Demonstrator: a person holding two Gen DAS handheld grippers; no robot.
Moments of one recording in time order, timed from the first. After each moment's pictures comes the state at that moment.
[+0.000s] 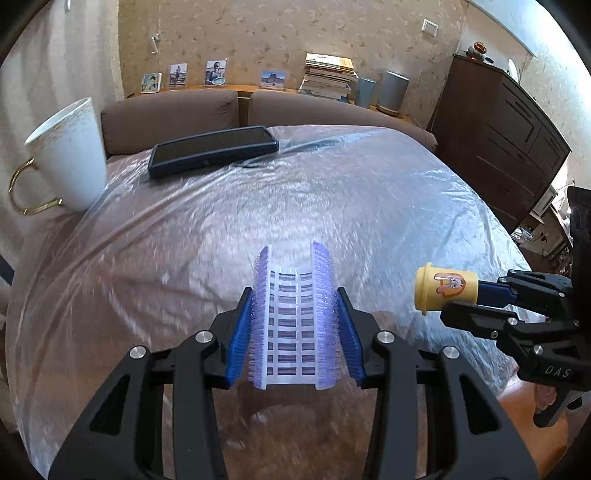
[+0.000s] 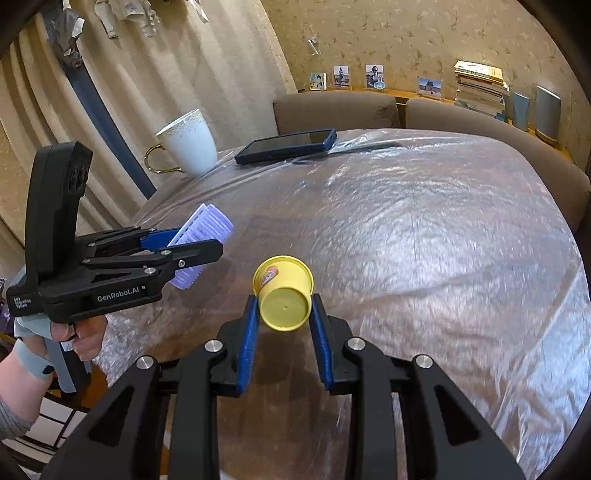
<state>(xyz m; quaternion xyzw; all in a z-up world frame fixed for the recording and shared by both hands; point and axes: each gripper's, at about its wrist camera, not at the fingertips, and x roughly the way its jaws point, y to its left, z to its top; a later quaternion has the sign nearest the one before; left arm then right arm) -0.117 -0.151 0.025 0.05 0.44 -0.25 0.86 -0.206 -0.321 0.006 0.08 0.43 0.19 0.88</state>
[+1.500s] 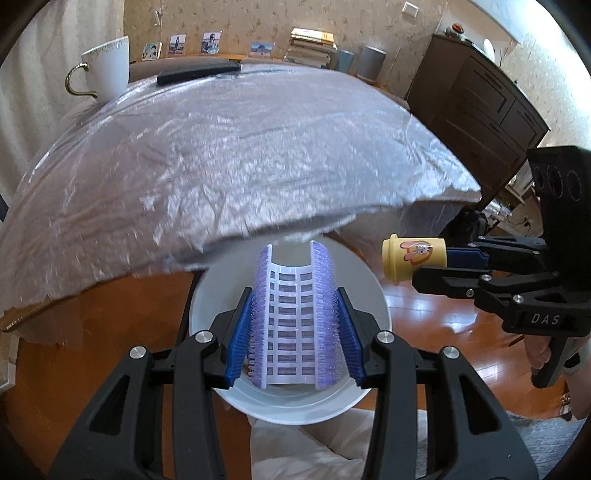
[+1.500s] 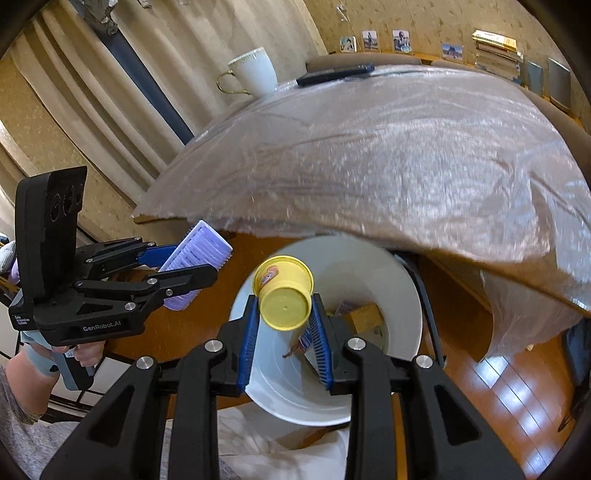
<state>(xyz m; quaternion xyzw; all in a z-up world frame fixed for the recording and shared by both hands) -0.303 -0.131 0.002 0.04 0.48 -0.26 0.84 -0.386 -0.308 -0.019 0.08 0.48 0.25 0.84</state>
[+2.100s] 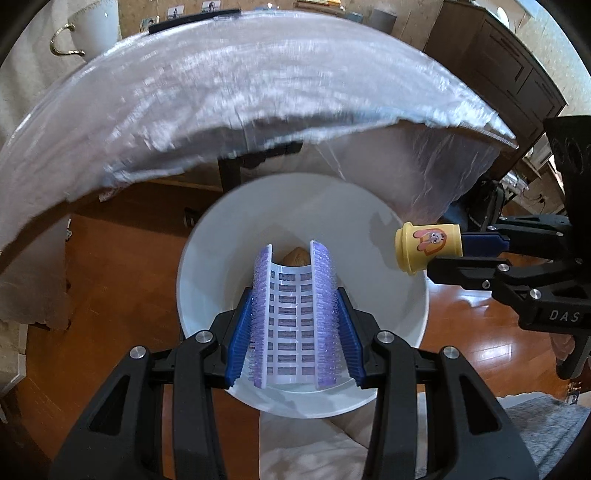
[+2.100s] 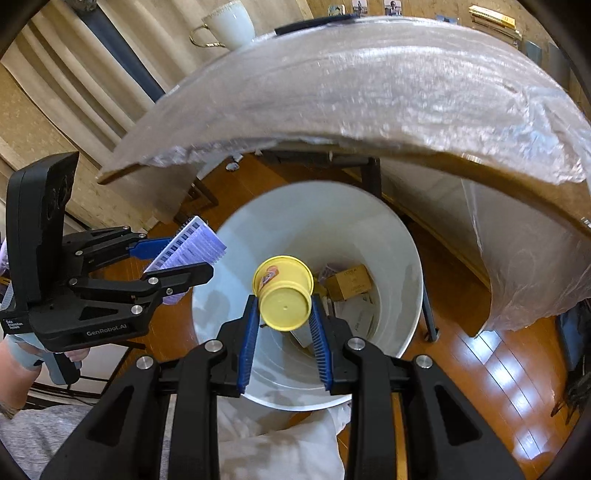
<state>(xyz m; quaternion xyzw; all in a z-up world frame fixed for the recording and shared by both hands) -0.302 -0.137 -0.067 0.07 0.53 -0.24 0.81 -0.371 -0.302 -0.085 0.06 0.54 0.22 0.81</state>
